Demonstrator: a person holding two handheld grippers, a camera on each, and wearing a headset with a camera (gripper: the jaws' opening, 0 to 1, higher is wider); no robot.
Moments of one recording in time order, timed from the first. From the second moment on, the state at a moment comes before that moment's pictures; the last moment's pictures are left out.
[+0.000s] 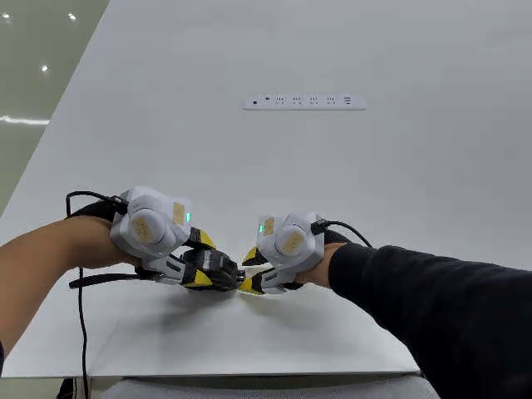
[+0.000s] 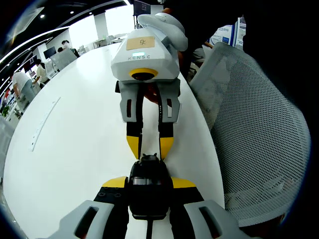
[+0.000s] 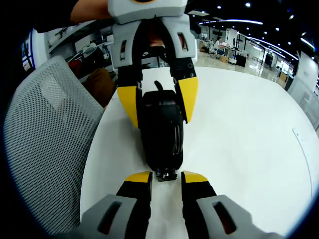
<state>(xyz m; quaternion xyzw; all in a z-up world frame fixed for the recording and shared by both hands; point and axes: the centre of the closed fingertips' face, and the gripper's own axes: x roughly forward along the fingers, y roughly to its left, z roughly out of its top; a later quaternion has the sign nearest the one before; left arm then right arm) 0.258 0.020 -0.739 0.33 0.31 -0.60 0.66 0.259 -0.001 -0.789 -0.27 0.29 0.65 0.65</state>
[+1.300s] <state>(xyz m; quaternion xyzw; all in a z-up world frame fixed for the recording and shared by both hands) 0.258 0.019 -0.744 0.33 0.34 -0.59 0.66 0.256 -0.013 -0.794 -0.29 0.29 0.65 0.64</state>
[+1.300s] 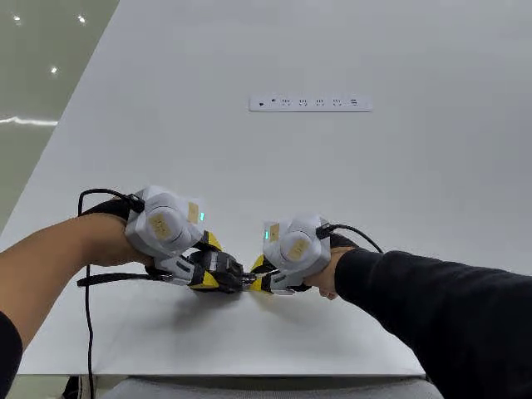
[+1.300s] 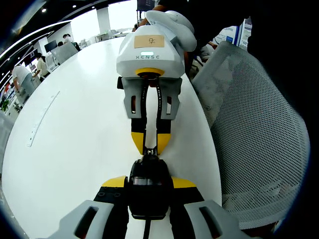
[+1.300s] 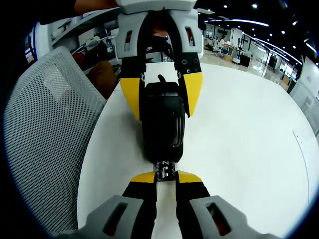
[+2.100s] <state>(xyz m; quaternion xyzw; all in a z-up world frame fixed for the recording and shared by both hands) 0.260 0.018 -0.744 0.32 0.34 -0.58 0.66 0.258 -0.023 -0.794 -0.29 0.30 0.64 0.65</state>
